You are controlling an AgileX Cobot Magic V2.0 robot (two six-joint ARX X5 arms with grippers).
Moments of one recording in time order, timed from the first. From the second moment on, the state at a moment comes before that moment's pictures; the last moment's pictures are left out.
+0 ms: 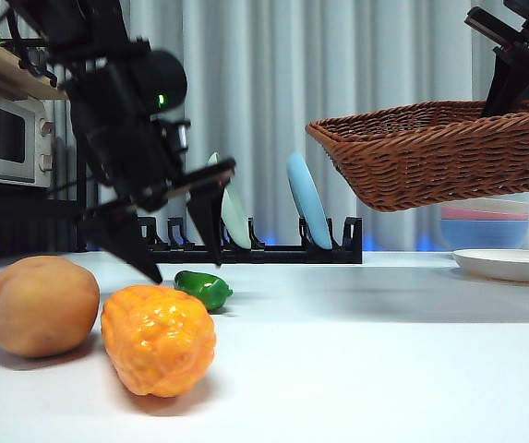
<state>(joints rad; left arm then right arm) -0.43 1.91 1.38 -0.59 0.18 -0.30 -0.01 1.51 1.30 -0.63 -0.46 0.14</state>
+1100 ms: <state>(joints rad) -0.52 1.40 1.39 -0.50 0.11 -0.20 0.11 1.51 1.30 -0.65 -0.46 0.15</state>
